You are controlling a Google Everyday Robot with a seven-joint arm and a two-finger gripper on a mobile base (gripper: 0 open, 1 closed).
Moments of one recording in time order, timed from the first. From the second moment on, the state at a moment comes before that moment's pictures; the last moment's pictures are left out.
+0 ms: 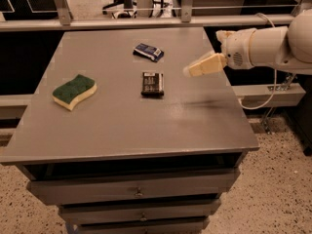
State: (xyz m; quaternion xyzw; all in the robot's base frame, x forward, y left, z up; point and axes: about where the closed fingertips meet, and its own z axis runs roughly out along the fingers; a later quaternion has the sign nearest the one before) arm 0.656 -0.152 0.920 -0.39 0.74 0.17 0.52
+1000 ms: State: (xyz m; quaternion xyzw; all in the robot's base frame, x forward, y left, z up) arm 0.729 -0.117 0.884 -0.42 0.73 0.20 0.50
